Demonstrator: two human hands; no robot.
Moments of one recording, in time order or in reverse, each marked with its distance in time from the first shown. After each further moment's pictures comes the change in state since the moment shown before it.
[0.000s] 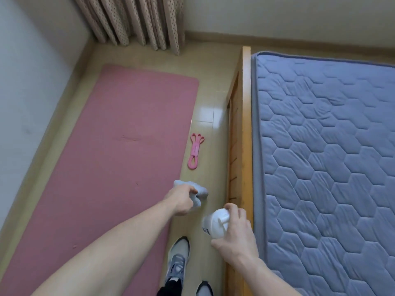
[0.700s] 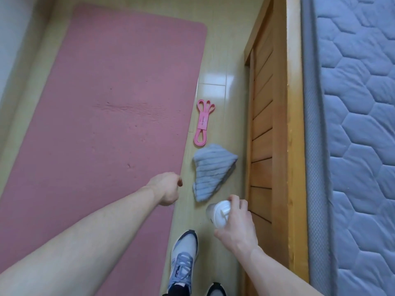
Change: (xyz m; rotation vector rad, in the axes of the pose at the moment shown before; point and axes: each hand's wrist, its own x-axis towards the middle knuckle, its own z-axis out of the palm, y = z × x) left_hand 0.187 -0.135 0.056 0.409 -0.101 0.043; right_hand 0.152 0.076 0.193 -0.041 -0.081 0.110
